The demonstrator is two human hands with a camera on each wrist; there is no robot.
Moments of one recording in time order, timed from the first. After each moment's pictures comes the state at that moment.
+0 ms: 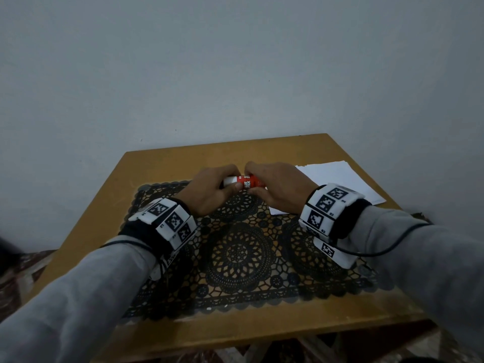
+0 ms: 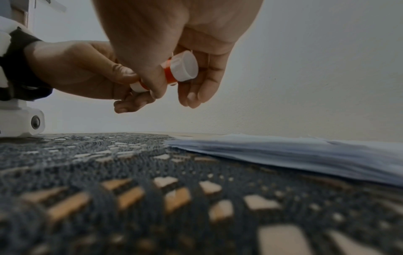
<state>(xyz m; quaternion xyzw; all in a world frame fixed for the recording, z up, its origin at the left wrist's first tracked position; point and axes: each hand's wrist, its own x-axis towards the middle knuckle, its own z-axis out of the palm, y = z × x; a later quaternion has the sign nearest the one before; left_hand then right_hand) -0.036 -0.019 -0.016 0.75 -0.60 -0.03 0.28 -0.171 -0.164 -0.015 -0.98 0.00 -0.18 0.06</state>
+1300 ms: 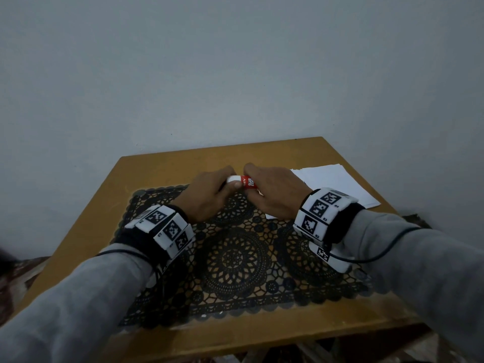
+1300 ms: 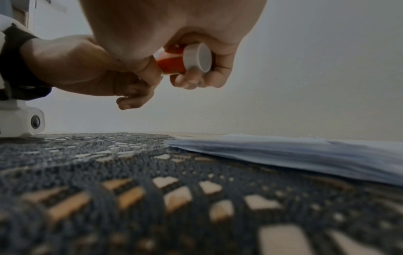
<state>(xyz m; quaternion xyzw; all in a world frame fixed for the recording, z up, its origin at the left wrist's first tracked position) -0.038 -0.024 -0.020 0.74 -0.61 0.01 0.28 -0.170 -0.163 -0.017 -0.98 0.03 -0.19 0.06</state>
